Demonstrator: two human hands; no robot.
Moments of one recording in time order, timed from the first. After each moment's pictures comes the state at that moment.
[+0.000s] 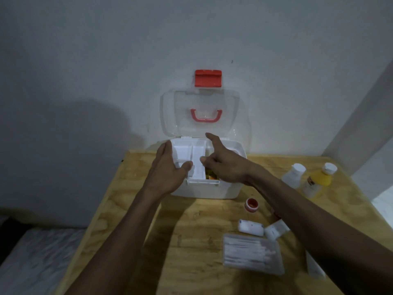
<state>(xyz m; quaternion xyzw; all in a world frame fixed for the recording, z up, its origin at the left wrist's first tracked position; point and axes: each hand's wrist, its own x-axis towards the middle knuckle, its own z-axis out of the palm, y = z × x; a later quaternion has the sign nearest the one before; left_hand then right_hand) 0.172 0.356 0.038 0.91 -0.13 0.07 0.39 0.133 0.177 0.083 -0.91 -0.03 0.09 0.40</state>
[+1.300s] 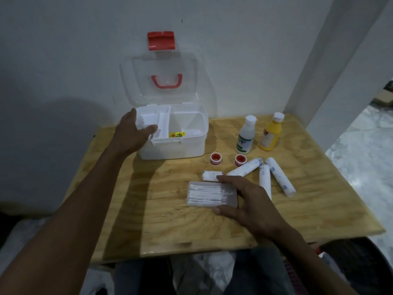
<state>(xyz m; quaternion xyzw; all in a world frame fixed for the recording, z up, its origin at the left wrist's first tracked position) 0.156 0.355 0.063 0.93 -0.12 0.02 0.35 -0.085 0.126 -0.001 -0.91 0.01 -0.08 0.40</state>
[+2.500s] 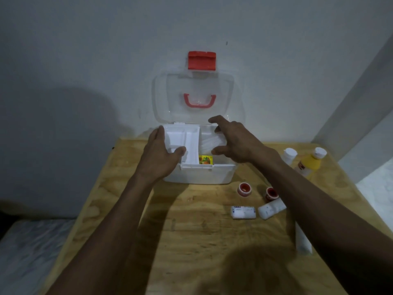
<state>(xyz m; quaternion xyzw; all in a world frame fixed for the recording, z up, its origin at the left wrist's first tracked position) 0.174 0.359 0.038 0.91 -0.12 0.06 0.39 0.136 0.140 0.082 -0.98 -0.05 -0.04 0.21</state>
